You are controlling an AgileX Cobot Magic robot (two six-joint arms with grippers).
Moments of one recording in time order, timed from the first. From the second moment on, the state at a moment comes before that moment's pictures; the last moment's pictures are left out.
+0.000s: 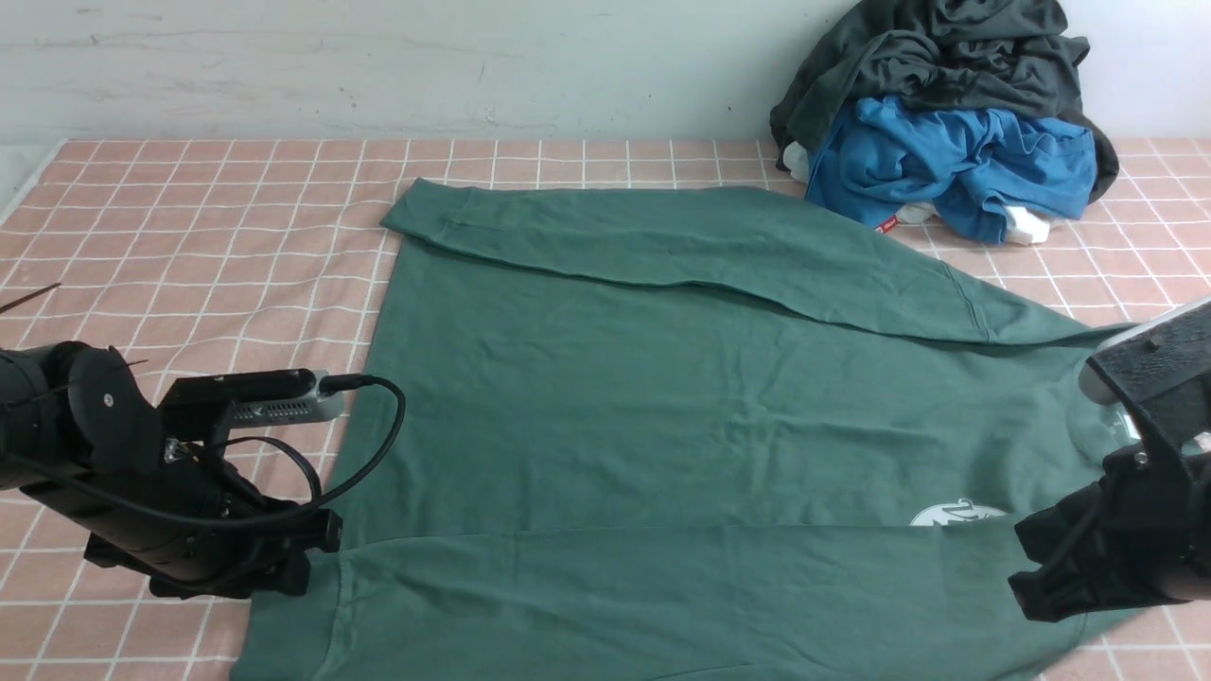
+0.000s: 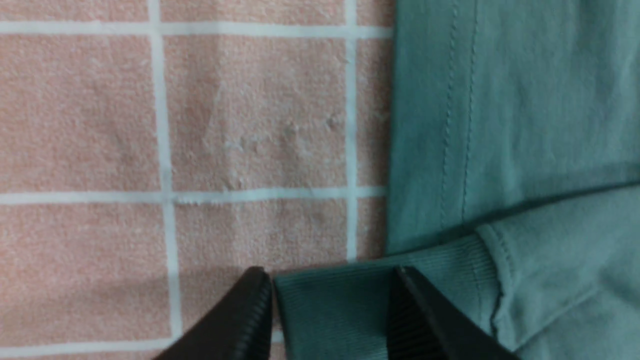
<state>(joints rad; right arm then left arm) 0.29 1.15 -0.64 0.08 0.62 -0.15 -0.06 1.65 -0.77 -0.28 0.51 0.12</state>
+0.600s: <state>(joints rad) 0.29 1.15 -0.64 0.04 0.62 -0.15 -0.07 1.54 -0.98 -0.26 0.66 0.21</state>
